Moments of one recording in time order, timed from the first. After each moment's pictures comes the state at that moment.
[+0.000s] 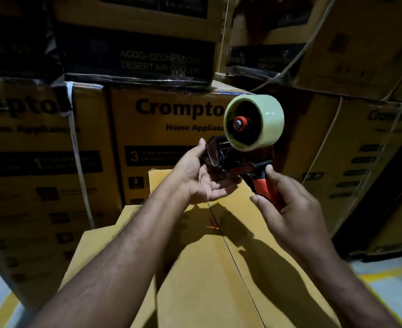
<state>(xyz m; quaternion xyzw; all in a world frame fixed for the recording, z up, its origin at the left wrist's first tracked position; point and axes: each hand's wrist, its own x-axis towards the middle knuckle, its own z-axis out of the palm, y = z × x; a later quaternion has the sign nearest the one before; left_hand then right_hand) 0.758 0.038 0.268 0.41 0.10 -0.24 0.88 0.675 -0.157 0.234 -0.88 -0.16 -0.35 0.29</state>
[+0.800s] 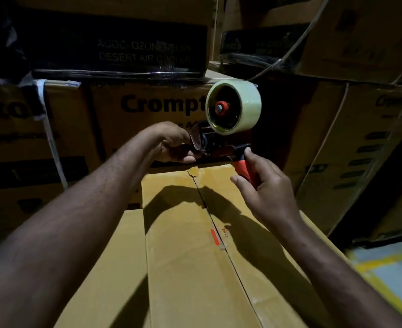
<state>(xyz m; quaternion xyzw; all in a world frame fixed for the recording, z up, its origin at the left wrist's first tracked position) 0.880 0.094 0.304 0.74 0.05 -0.16 0.65 0.765 -0.132 0.227 -0.87 -0.16 -0.32 0.35</state>
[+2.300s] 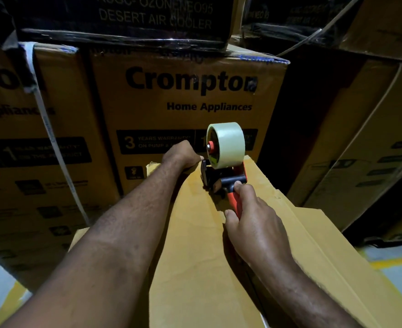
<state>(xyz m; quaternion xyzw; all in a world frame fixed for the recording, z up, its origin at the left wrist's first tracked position) 0.978 0.095 0.170 0.94 0.09 0.02 0.32 0.766 -0.080 0.180 -0.96 -0.02 -0.12 0.24</state>
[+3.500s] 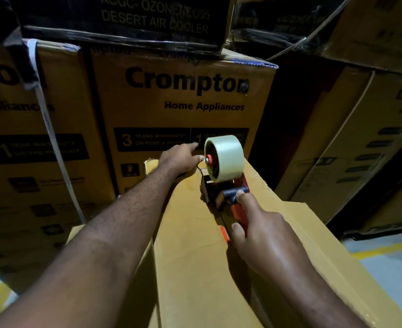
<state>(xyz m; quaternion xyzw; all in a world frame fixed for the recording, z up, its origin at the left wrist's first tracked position) 0.941 0.098 0.165 0.97 0.00 0.05 0.26 0.705 -0.083 0.216 -0.98 -0.03 -0.04 0.19</state>
